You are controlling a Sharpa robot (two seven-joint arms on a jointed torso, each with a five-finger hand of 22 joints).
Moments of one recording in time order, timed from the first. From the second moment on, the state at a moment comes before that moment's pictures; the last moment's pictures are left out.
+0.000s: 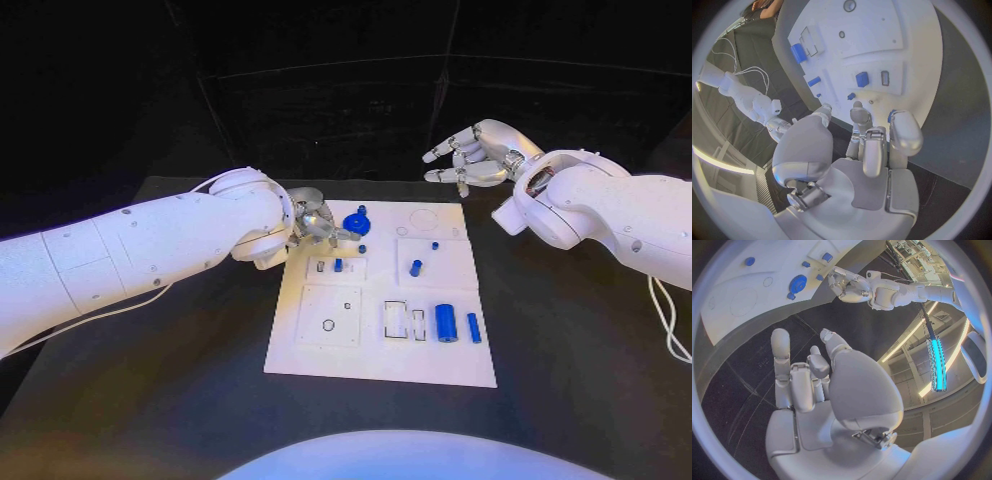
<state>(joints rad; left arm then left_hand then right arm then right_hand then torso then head) 1.26 -0.66 0.00 1.41 -1.04 0.02 -0.54 0.96 -0.11 0.09 0.26 0.05 0.86 0.06 0.56 0.59 1.19 -0.01 0.96 0.84 1.47 -0.08 1.57 1.31 0.09 1.38 0.02 1.26 1.09 1.30 -0.81 -0.02 1.38 -0.87 -0.30 0.12 1.39 -0.05 0.08 0.01 0.38 0.91 0.16 0.13 0.07 1.27 0.07 1.17 1.11 1.47 -0.01 1.41 1.27 0.16 1.10 0.10 1.07 0.55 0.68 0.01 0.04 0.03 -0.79</state>
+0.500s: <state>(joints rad) 1.32 -0.64 0.02 1.24 -0.98 0.15 -0.53 1.07 -0.05 0.04 0.27 0.05 0.83 0.09 0.52 0.53 1.14 0.02 0.92 0.76 1.47 -0.06 1.56 1.31 0.09 1.35 0.04 1.21 1.03 1.30 -0.81 -0.02 1.38 -0.86 -0.30 0.13 1.39 -0.05 0.08 0.01 0.38 0.91 0.16 0.13 0.07 1.27 0.07 1.17 1.11 1.47 -0.01 1.41 1.27 0.16 1.10 0.10 1.07 0.55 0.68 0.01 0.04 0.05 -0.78</state>
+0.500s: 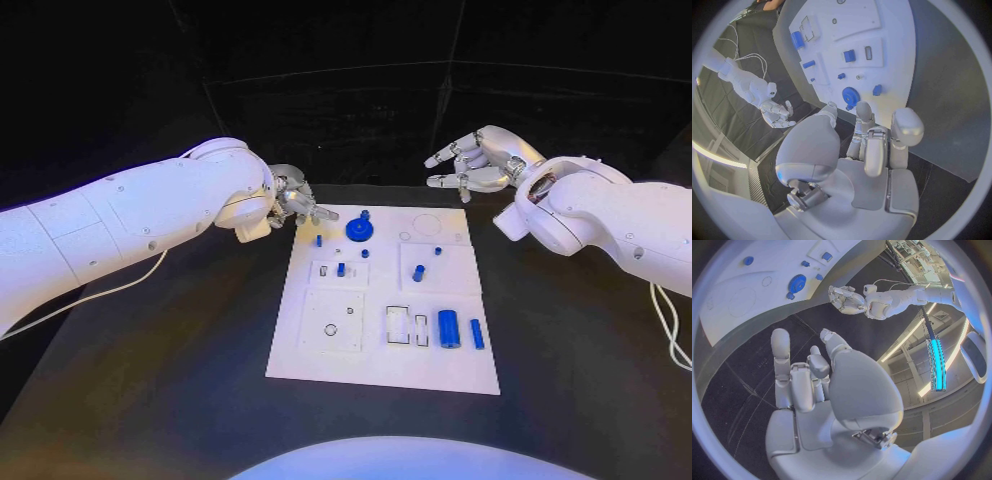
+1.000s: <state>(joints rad) 1.32 -0.50 0.01 1.00 -1.08 0.26 -0.51 1.04 -0.03 -0.05 0.29 0.05 0.89 0.07 0.53 0.51 1.19 0.00 0.99 0.83 1.47 -0.06 1.56 1.31 0.09 1.36 0.05 1.23 1.07 1.30 -0.79 -0.02 1.37 -0.86 -0.30 0.13 1.39 -0.05 0.08 0.01 0.38 0.91 0.16 0.13 0.07 1.27 0.07 1.17 1.11 1.47 -0.01 1.41 1.27 0.16 1.10 0.10 1.07 0.55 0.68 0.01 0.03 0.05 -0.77</state>
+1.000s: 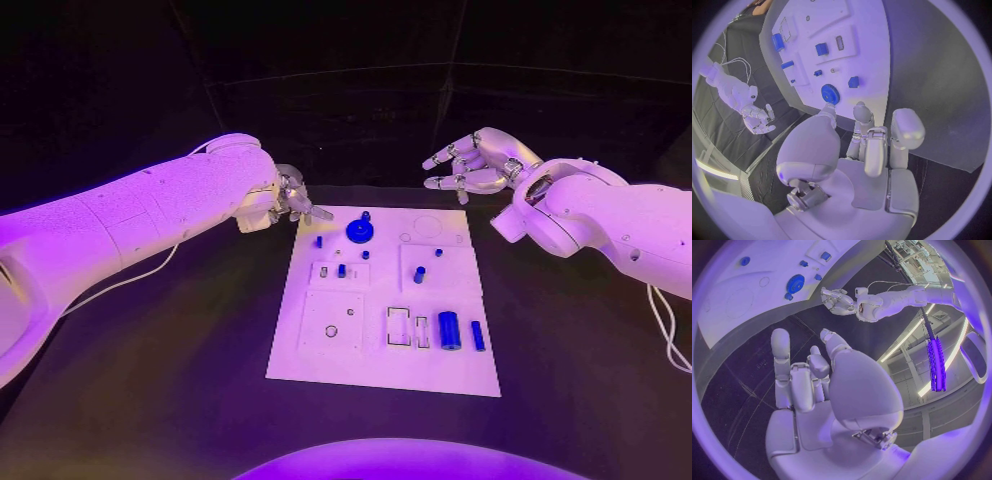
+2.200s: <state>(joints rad) 1.31 -0.43 -0.01 0.91 -1.12 0.37 -0.49 1.12 0.04 -0.10 0.27 0.05 0.92 0.06 0.55 0.50 1.24 -0.02 1.05 0.89 1.46 -0.07 1.56 1.31 0.09 1.39 0.03 1.26 1.12 1.30 -0.78 -0.02 1.37 -0.86 -0.30 0.13 1.39 -0.05 0.09 0.01 0.38 0.91 0.16 0.13 0.07 1.27 0.07 1.17 1.11 1.47 -0.01 1.41 1.27 0.16 1.10 0.10 1.07 0.55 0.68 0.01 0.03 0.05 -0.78</state>
